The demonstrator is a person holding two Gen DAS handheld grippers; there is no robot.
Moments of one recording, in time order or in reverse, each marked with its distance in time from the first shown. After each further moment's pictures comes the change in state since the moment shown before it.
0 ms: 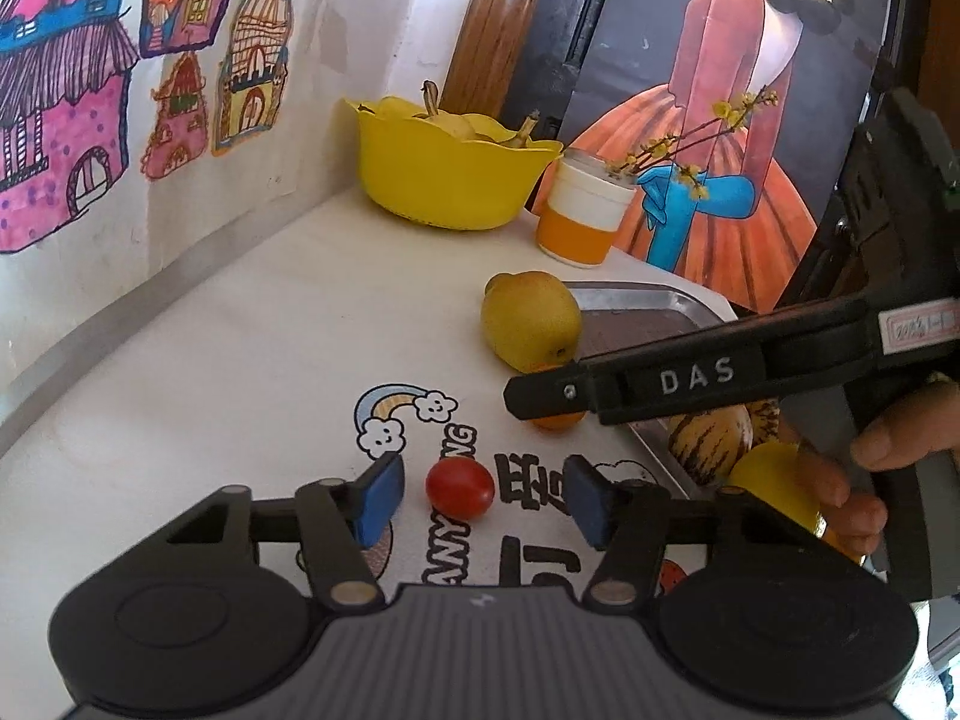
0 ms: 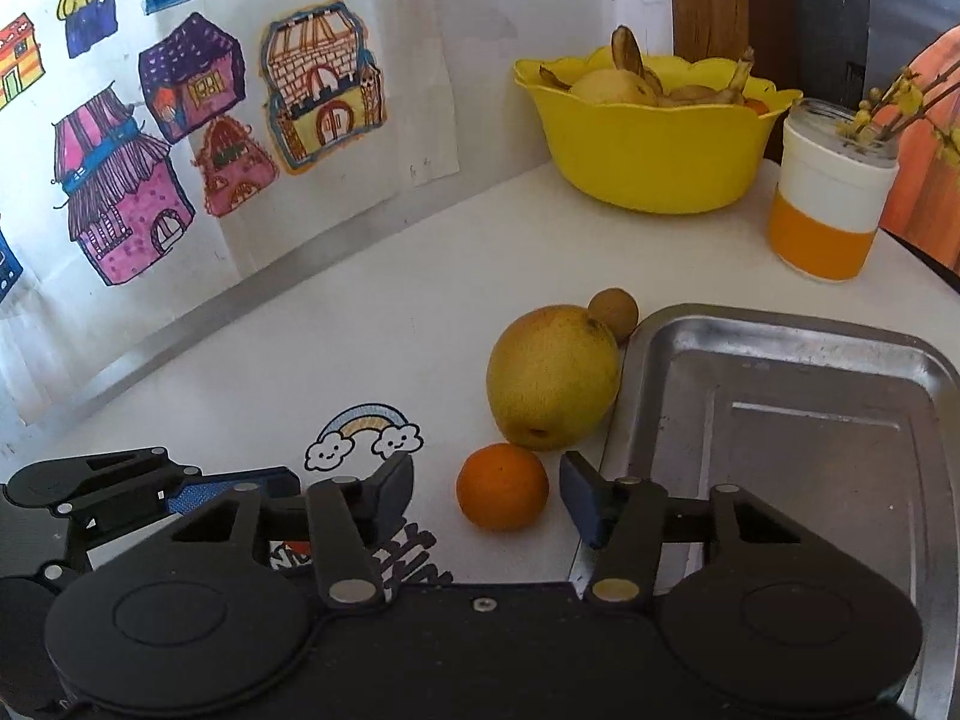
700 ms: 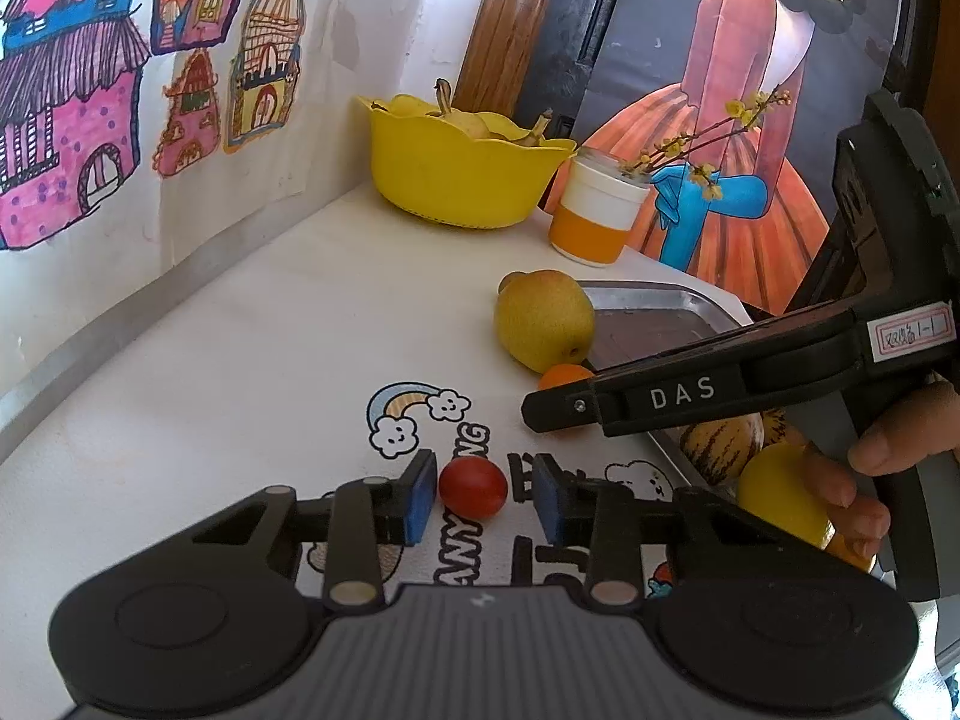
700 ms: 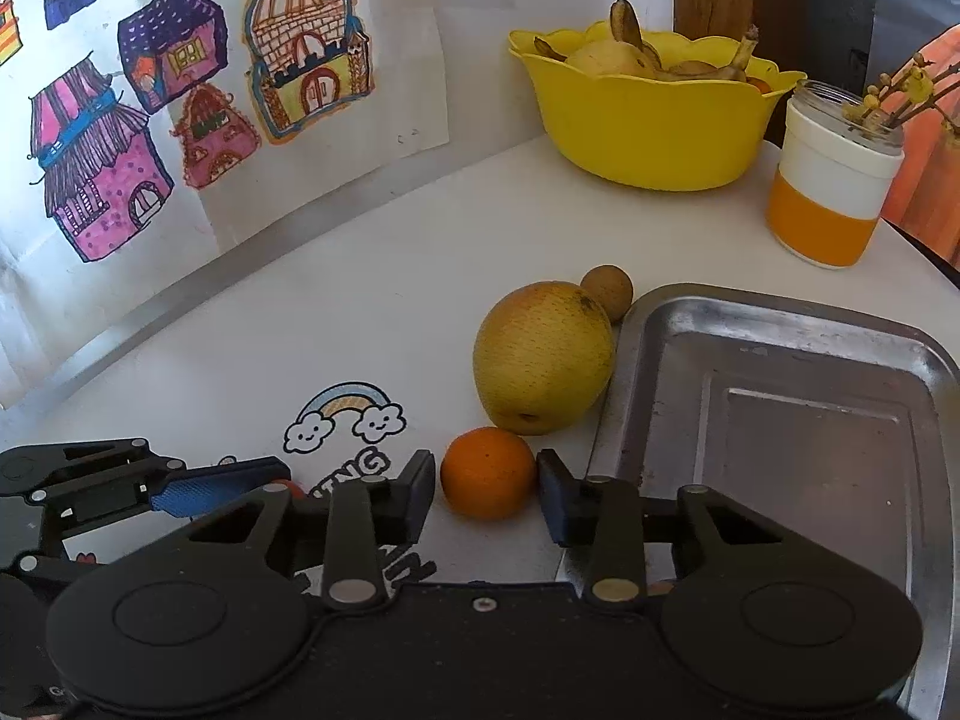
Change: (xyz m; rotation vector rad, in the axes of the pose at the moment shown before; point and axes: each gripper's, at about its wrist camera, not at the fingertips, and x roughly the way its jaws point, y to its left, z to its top) left arm 0.001 0.000 0.000 -0.008 0.006 0.028; right arm 0.010 0.001 0.001 -0.011 0.052 -0.034
